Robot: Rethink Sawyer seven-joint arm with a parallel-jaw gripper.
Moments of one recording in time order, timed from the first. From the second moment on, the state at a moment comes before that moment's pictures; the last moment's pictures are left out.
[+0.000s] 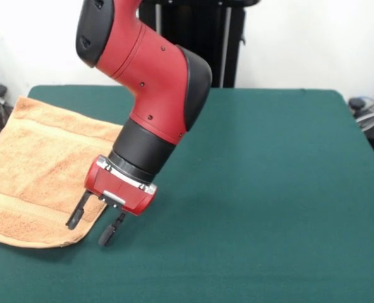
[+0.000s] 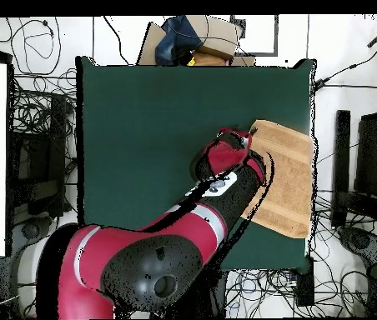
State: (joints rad) arm 0.02 0.00 -0.62 1.21 -0.06 -0.12 2.02
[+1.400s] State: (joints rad) arm -0.01 0.01 -0.62 1.21 -0.06 -0.14 2.02
